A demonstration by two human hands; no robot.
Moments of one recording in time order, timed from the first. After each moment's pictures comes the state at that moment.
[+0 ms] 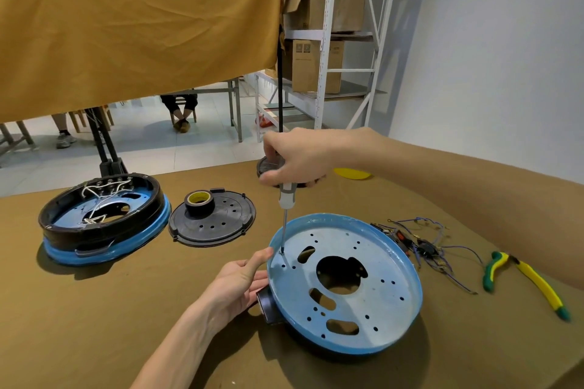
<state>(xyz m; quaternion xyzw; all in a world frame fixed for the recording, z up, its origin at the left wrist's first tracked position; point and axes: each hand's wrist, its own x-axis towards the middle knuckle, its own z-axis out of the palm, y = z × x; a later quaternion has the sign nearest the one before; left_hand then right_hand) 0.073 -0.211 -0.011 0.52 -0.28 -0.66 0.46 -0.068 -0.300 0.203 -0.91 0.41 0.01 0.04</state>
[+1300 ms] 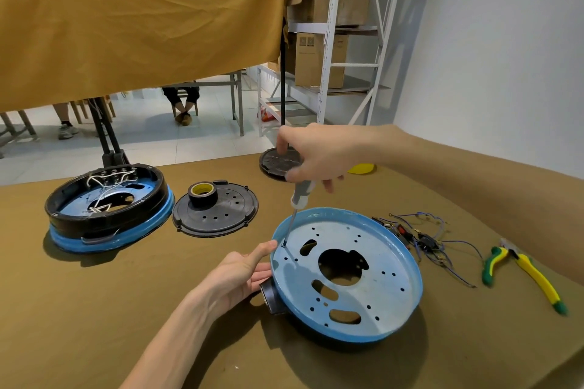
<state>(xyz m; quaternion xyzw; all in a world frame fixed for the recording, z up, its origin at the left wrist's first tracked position) 0.076 -0.211 -0.010 0.53 -0.29 -0.66 0.45 -0.088 -0.278 0.207 -0.90 0.42 0.03 0.08</state>
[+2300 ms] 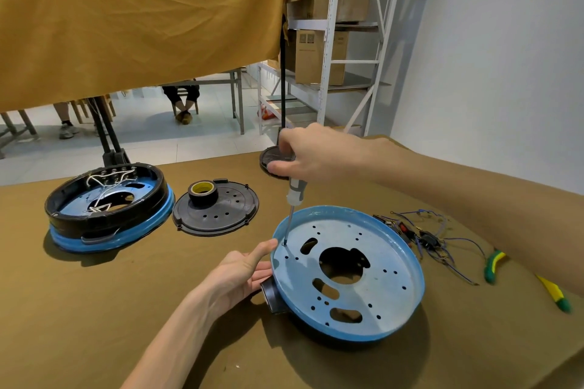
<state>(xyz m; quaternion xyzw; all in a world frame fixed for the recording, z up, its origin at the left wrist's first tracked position) 0.074 -0.209 -0.006 0.54 -0.29 -0.65 0.45 -0.082 -0.287 0.184 -0.90 0.43 -0.08 -0.04</state>
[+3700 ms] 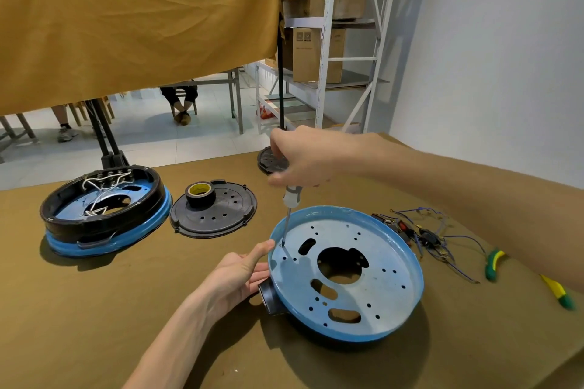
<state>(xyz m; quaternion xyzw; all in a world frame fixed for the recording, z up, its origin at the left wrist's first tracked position) 0.074 -0.209 -0.006 0.54 -0.29 -0.66 0.45 -0.075 -0.284 0.191 -0.90 0.43 -0.02 0.03</state>
